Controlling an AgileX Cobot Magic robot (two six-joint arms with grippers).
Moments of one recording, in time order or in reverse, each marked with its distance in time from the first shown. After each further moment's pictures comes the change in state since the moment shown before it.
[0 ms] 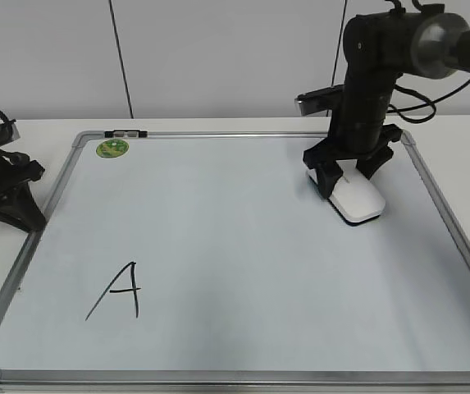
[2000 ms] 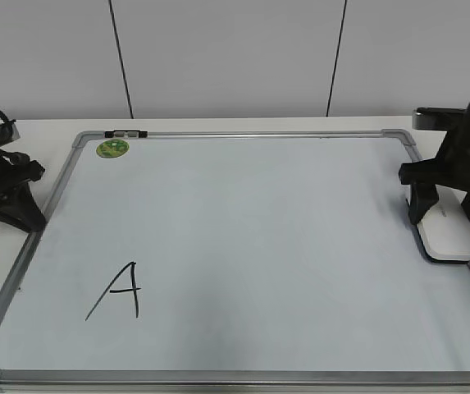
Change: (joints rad) left arm 0.000 0.000 0.000 -0.004 0.000 0.000; right arm -0.248 -0.325 0.579 0.039 -0.241 0.178
